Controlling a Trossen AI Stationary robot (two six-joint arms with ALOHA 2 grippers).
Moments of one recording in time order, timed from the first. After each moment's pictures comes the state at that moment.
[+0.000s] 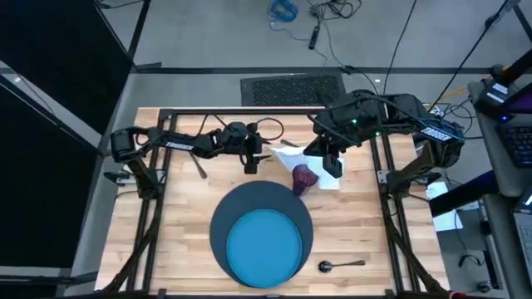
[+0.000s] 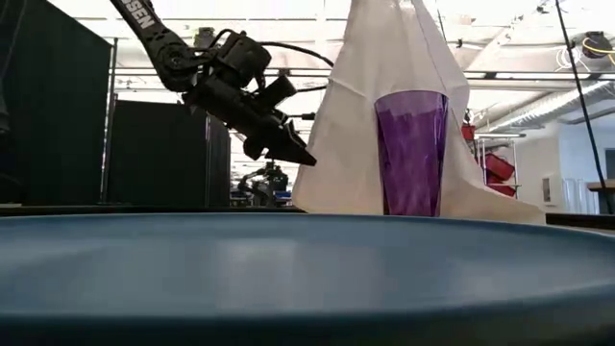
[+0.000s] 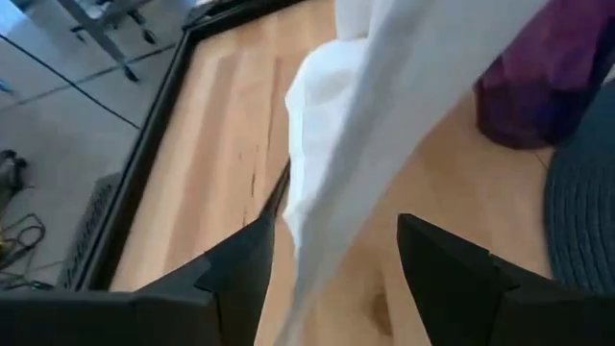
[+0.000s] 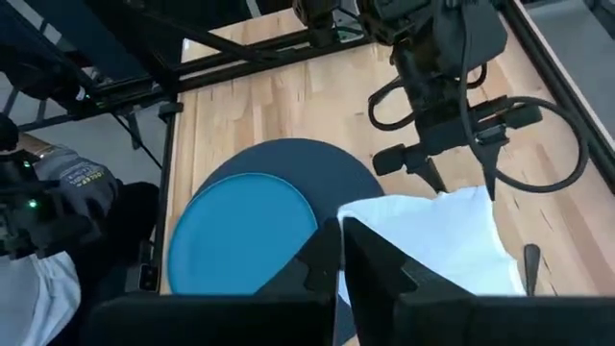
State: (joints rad) left arm 0.36 1.70 0.84 0.34 0.21 0.50; right arm 0.00 1.51 2.08 -1.27 -0.07 0.24
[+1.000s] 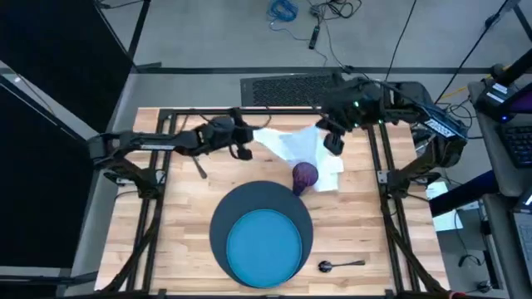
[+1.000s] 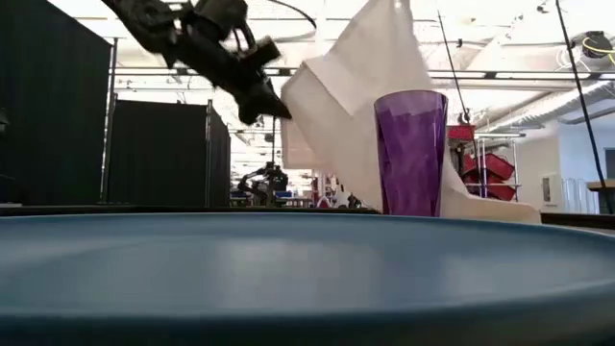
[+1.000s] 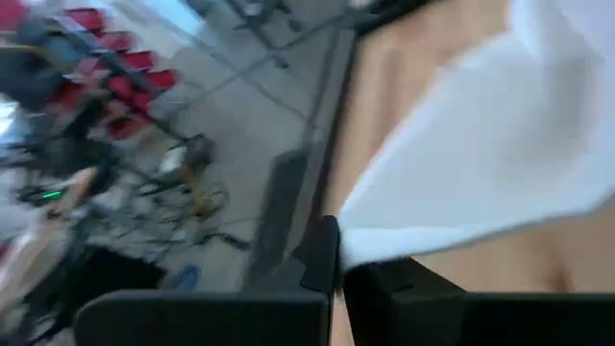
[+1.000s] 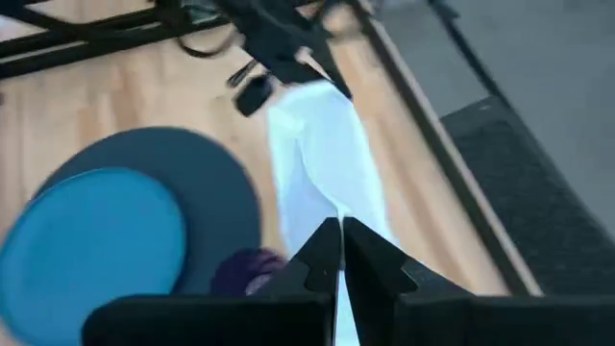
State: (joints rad) left arm 0.36 1.36 0.84 0.19 -0.29 0.64; right arm -0.24 1.50 2.08 -1.32 0.10 0.06
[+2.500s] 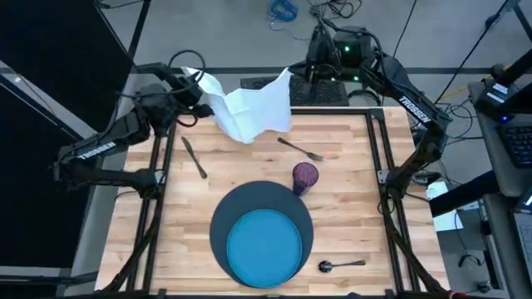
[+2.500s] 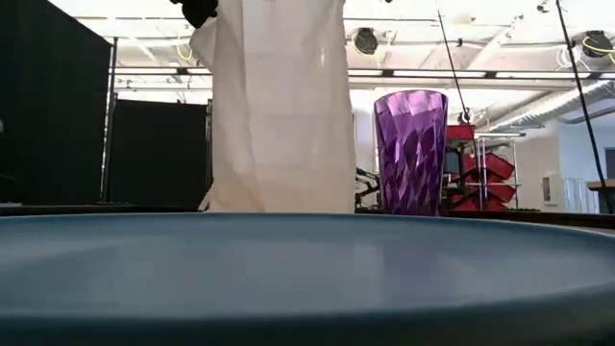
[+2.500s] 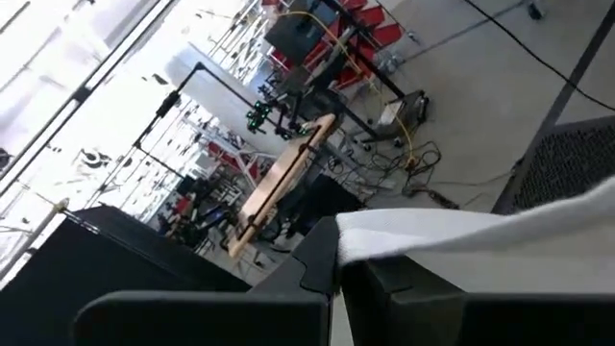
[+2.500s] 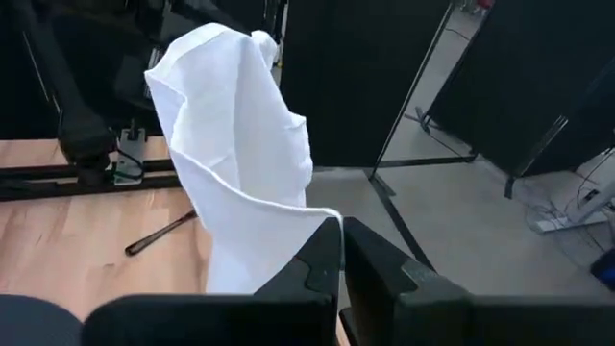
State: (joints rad) left arm 0.45 0.99 1.11 -0.16 -0.66 0.85; right arm -0.54 1.61 2.06 -0.80 -0.14 -0.26
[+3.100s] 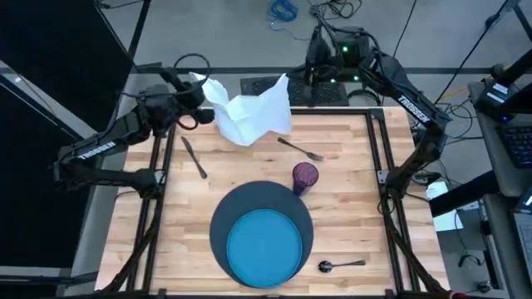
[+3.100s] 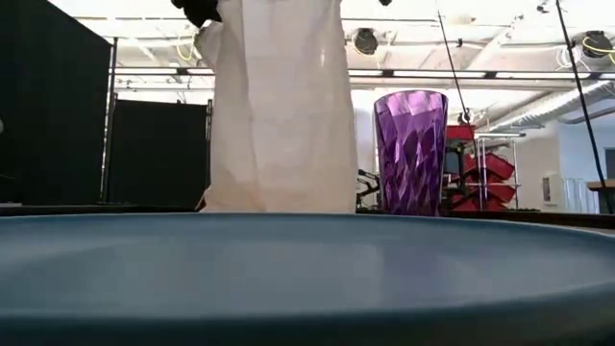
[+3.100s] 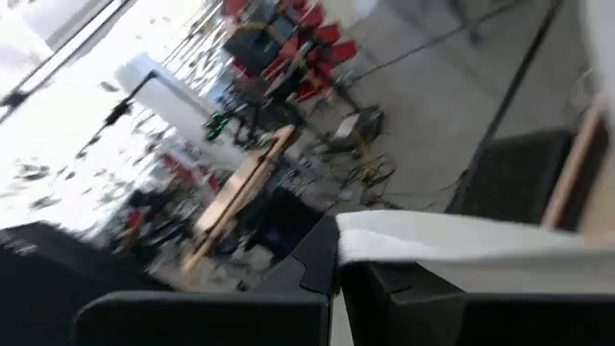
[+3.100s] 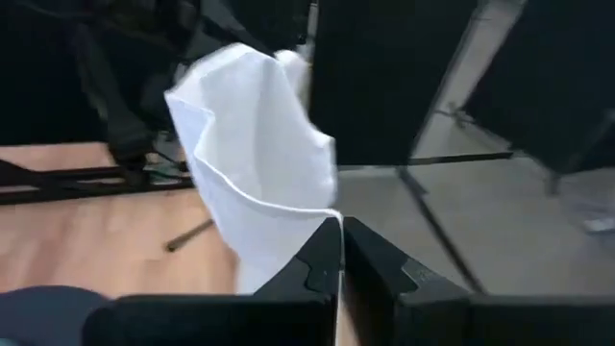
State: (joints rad) left arm 0.44 1.00 1.11 -0.23 -0.47 0.72; right arm -0.53 1.64 2.07 -0.82 -0.26 -0.21
